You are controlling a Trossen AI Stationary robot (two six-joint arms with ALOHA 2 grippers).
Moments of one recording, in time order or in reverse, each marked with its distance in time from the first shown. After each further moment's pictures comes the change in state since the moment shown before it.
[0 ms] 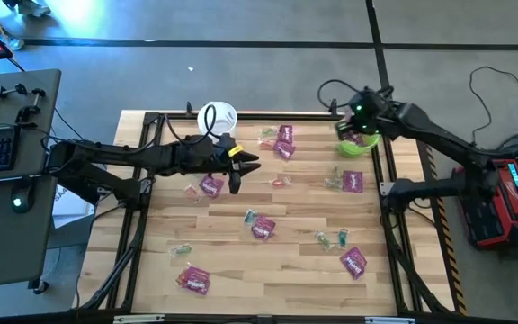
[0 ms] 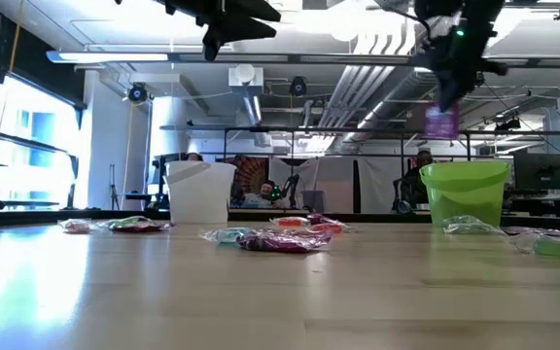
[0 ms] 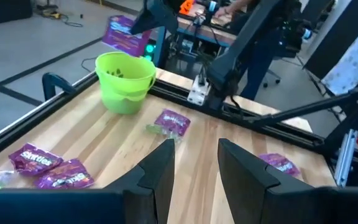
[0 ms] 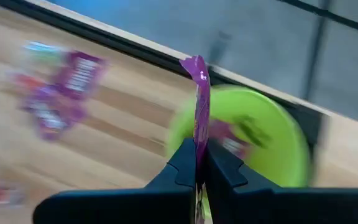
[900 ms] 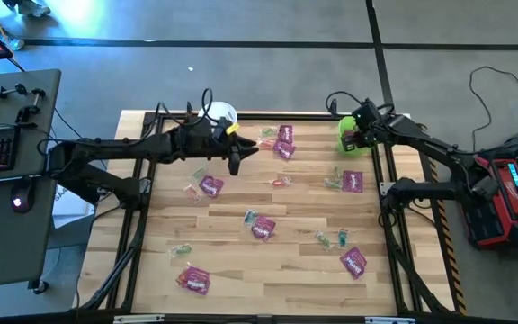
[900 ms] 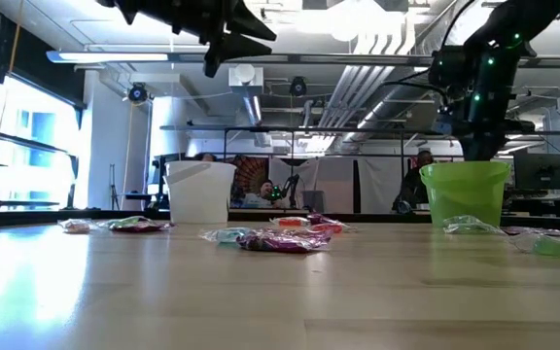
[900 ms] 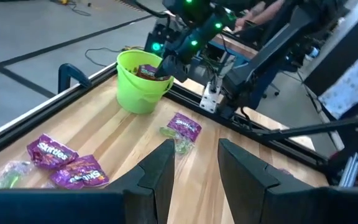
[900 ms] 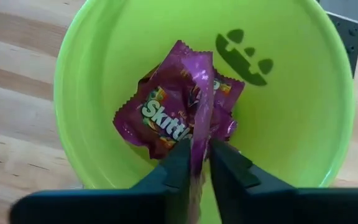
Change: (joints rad) left arm 0.180 0.000 0.000 -0.006 0.170 -0.054; right arm -0.234 -0.003 -0.380 0.235 -0.142 -0.078
